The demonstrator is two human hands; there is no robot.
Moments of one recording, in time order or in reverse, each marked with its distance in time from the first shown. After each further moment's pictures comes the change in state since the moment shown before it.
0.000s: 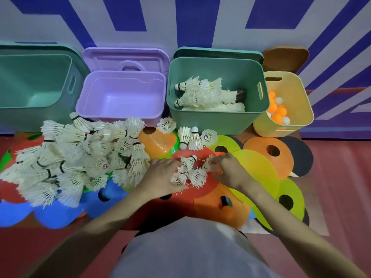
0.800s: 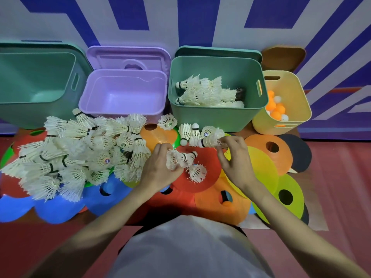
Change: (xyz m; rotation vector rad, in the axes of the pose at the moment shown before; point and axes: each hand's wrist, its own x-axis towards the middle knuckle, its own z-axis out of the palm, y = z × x) left_hand -0.014 0.019 -0.008 -0.322 0.361 -0.246; right_hand -0.029 -0.035 -0.027 0.336 0.601 0.047
